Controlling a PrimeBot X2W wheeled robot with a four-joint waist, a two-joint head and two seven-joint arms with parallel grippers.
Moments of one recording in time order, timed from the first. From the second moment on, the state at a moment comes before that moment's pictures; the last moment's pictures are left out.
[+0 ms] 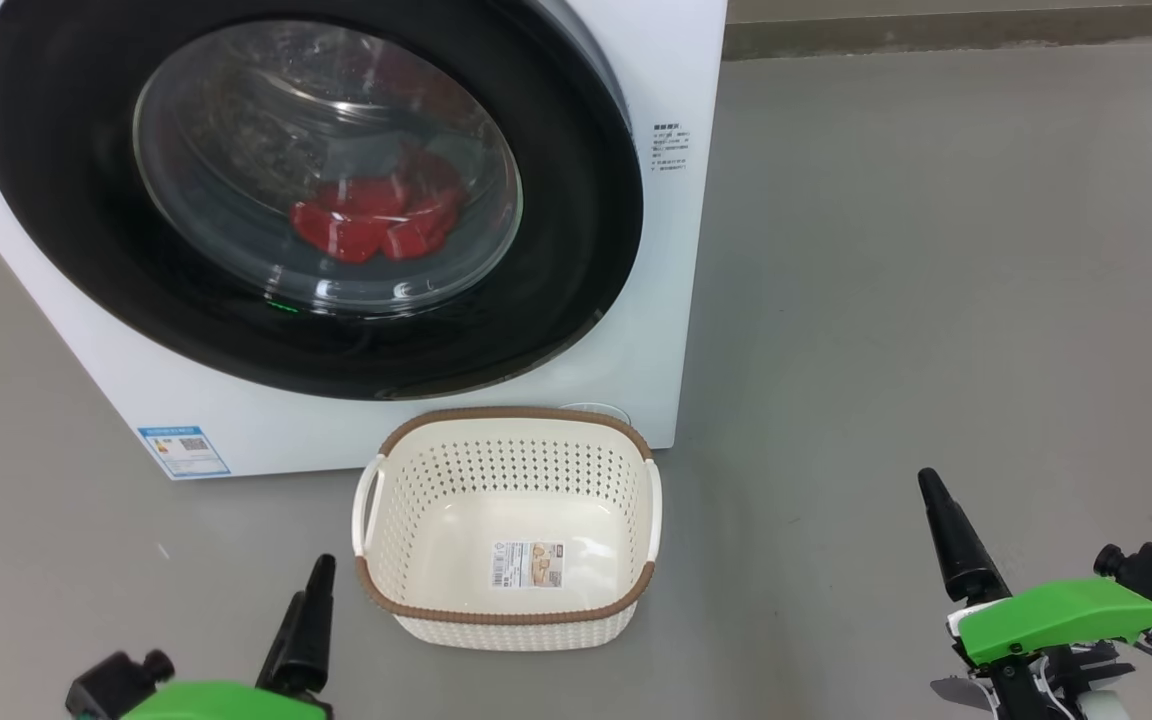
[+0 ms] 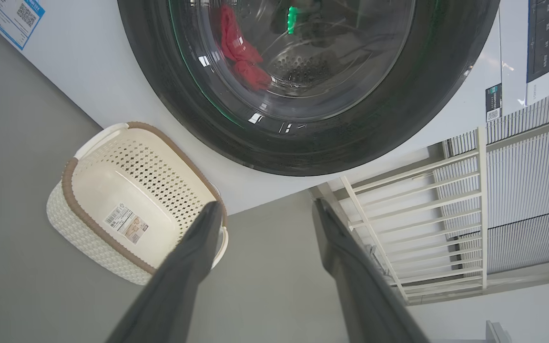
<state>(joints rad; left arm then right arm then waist) -0.10 0.03 -0.04 0.36 -1.15 -0.07 -0.03 -0.11 -0.02 -0.03 0.39 1.18 0.13 -0.03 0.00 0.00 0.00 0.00</state>
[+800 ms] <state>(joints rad) -0.16 0.03 -0.08 0.36 -0.81 -0.03 -0.10 -0.16 -0.03 -0.02 0.38 0.81 0.13 -0.10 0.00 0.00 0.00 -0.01</state>
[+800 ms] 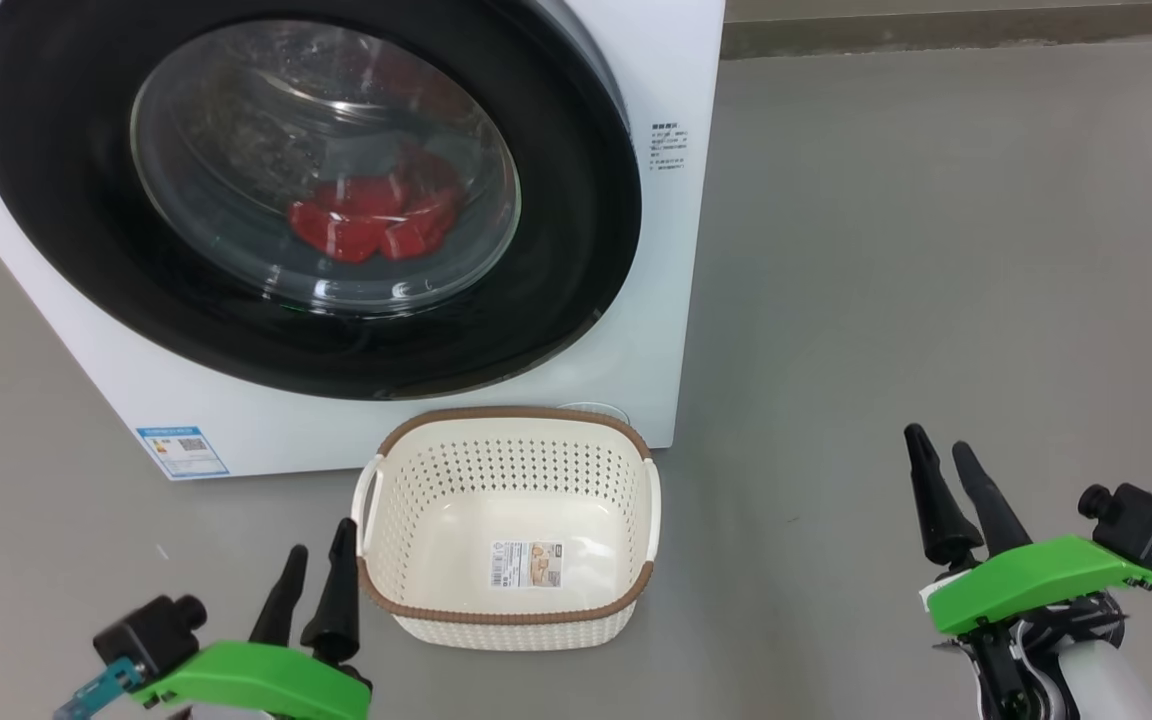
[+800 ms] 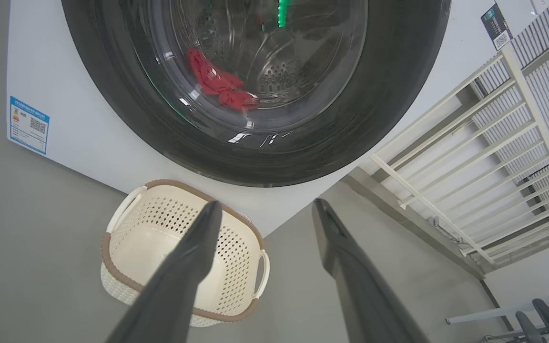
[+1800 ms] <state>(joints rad) -0.23 0.03 -0.13 0.39 -0.44 0.00 -0.18 -0.24 -0.04 -0.01 0.37 0.43 0.13 -0.18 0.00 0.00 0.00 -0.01</state>
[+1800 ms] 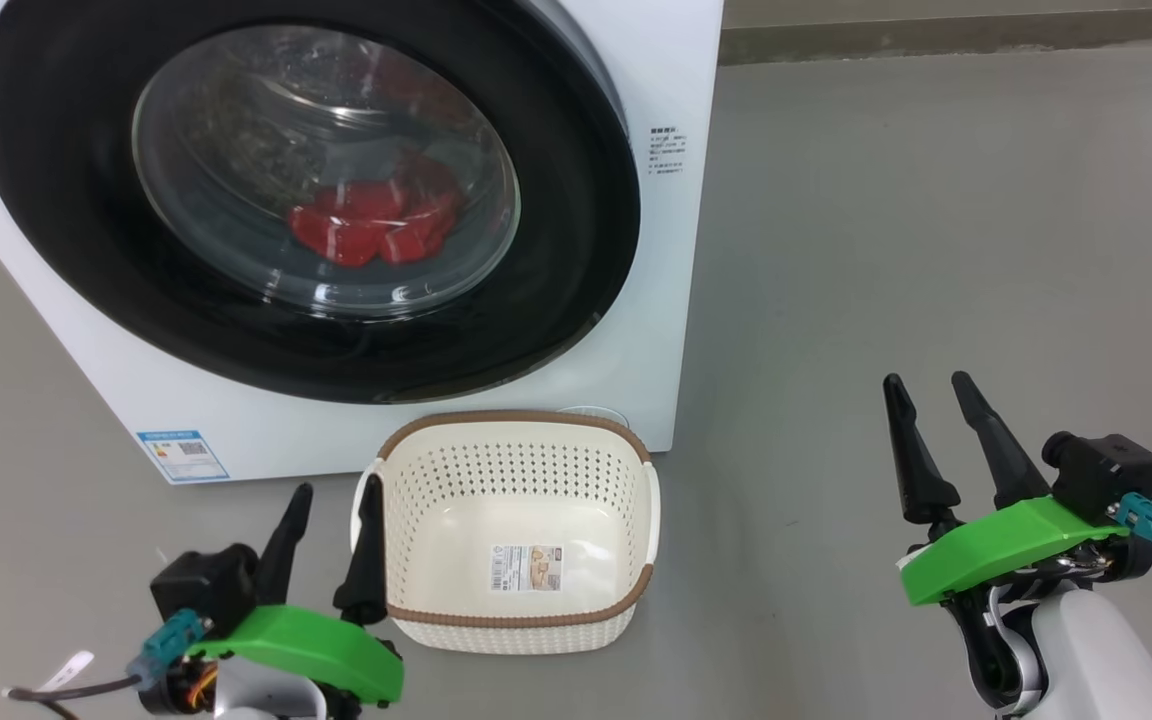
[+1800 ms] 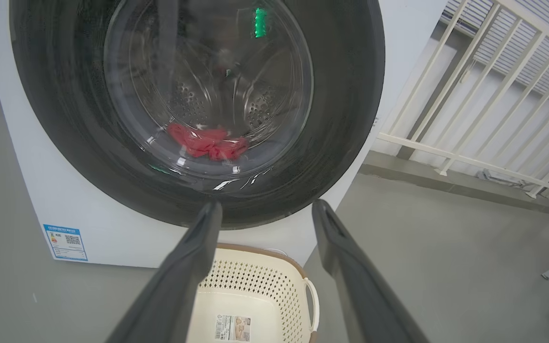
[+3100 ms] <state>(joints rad) -0.29 0.04 -0.14 0.38 -0.15 0.05 -0.25 -0.31 -0.05 0.02 0.37 0.16 0.13 -0.26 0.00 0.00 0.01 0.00</state>
